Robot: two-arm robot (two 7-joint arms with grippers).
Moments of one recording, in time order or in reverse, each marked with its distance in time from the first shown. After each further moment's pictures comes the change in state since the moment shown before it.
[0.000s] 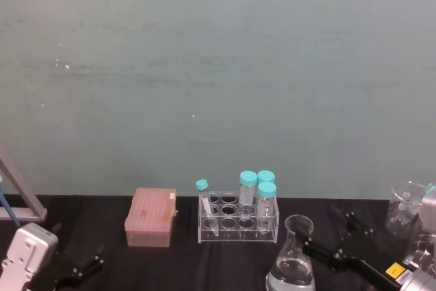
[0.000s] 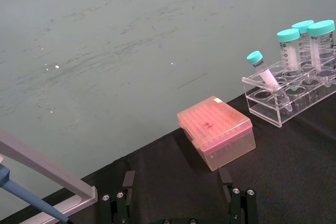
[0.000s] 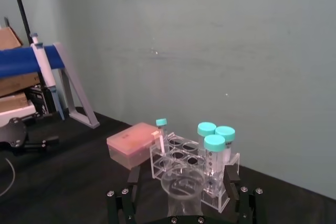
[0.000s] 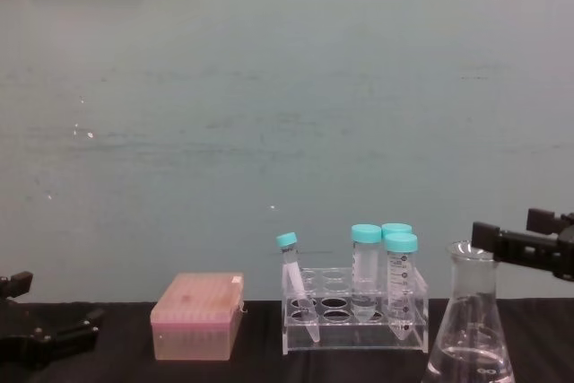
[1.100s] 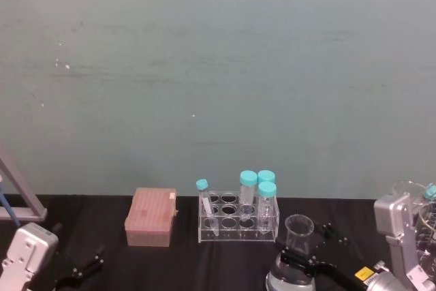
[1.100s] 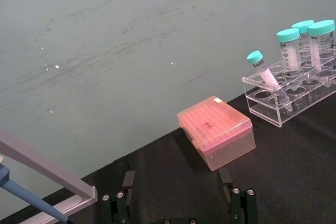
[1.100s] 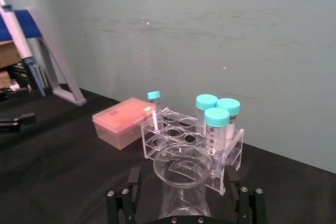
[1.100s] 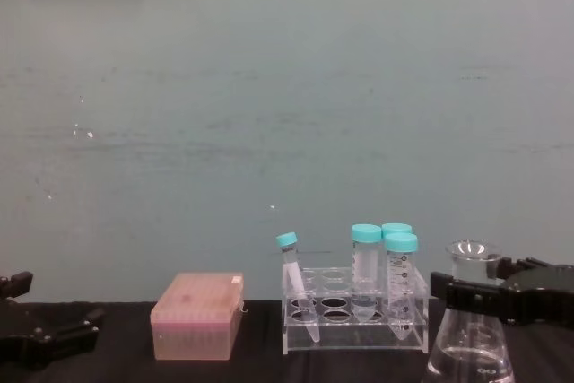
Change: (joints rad) left arm 0.000 0.000 0.000 0.000 0.000 0.000 0.000; right arm 0.080 -0.125 -0.024 0.149 -0.135 0.052 -0.011
